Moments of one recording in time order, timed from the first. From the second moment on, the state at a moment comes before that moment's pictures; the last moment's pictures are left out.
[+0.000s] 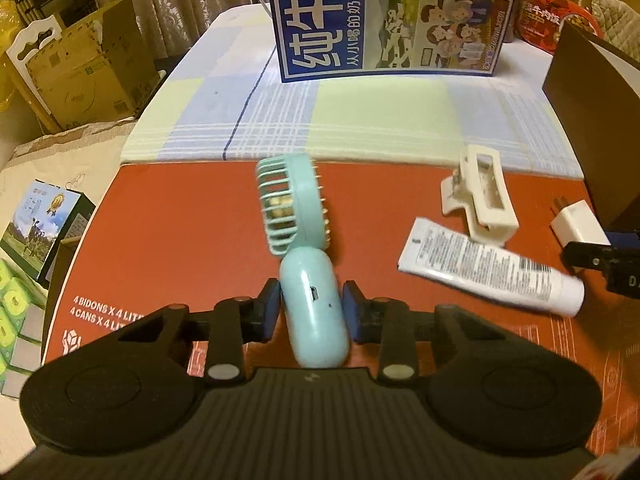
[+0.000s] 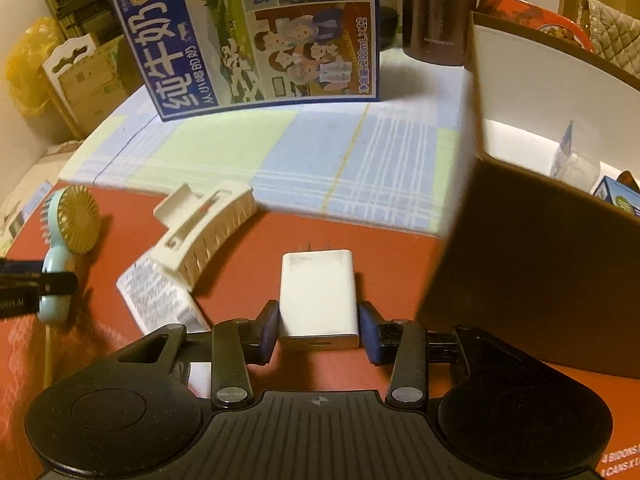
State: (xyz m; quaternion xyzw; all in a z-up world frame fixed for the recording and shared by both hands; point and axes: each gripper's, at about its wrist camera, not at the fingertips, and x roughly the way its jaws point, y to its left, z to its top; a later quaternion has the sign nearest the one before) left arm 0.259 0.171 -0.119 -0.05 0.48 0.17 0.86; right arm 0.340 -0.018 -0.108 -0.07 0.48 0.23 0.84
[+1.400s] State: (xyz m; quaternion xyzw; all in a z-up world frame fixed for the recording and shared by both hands) left arm 0.197 0.132 -0.113 -0.03 0.47 0.17 0.86; right arm 0.252 -0.070 -0.101 -0.12 0.48 0.23 0.84
